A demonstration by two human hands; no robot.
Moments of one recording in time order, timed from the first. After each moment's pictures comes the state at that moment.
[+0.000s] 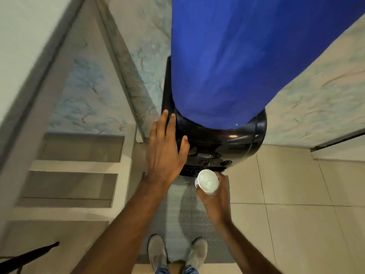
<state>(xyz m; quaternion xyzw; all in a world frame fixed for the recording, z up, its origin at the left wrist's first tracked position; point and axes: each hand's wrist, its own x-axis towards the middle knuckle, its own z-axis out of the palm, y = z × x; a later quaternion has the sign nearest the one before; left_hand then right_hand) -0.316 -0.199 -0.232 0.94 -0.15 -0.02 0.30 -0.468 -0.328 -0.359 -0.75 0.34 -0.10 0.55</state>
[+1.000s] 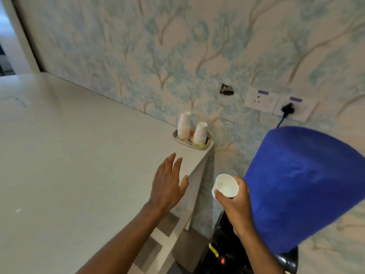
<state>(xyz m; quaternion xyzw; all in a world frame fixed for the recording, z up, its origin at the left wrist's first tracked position) -0.331 -0.007 0.034 0.97 0.00 0.17 0.19 -0.324 -0.233 0.019 -0.81 0.03 -0.15 0.56</state>
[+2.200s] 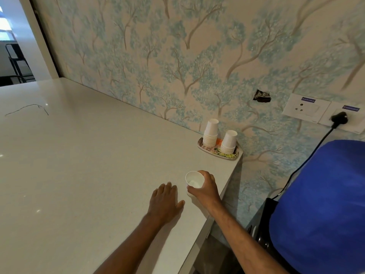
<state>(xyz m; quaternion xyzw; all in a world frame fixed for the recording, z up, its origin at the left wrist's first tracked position) -0.294 0.130 -0.043 0.99 0.05 -0.02 0.09 -0.233 -0.032 -0.005 -0.87 -0.05 0.04 0.48</state>
